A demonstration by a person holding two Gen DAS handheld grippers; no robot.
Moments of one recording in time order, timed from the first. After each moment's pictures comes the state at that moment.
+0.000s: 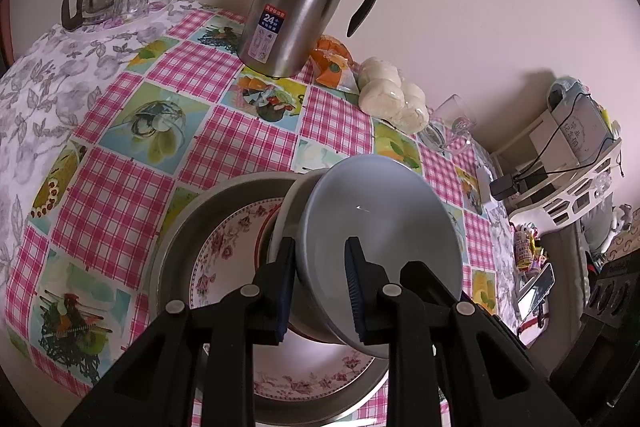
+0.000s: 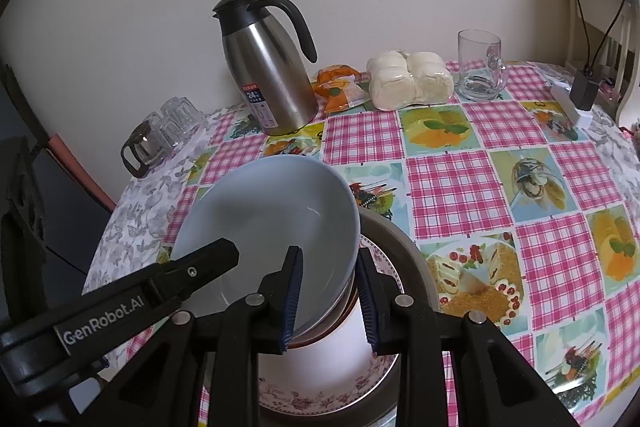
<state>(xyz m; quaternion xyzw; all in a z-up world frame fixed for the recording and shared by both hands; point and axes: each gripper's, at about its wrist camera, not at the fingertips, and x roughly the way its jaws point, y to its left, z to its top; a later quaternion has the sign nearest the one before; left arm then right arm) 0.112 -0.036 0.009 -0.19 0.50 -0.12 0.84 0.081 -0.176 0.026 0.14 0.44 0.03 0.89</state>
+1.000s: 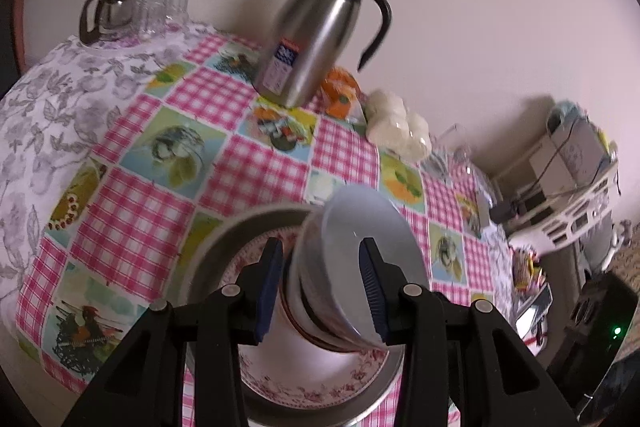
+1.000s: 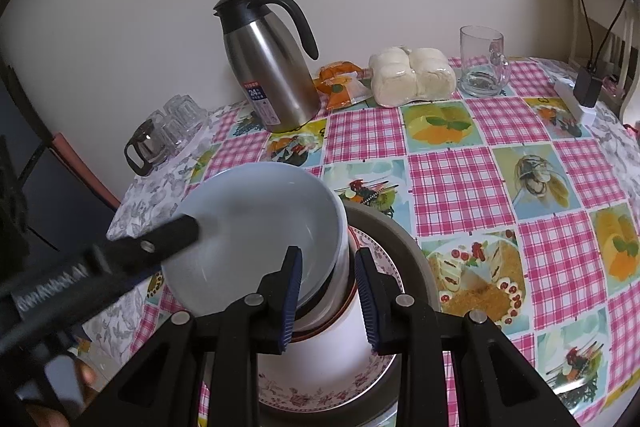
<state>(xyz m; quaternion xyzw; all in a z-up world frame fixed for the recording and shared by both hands) 0.108 -0.010 0.027 -0.21 0.45 -0.10 0.86 0.081 -0.180 0.025 0.15 0.44 0.04 0.88</state>
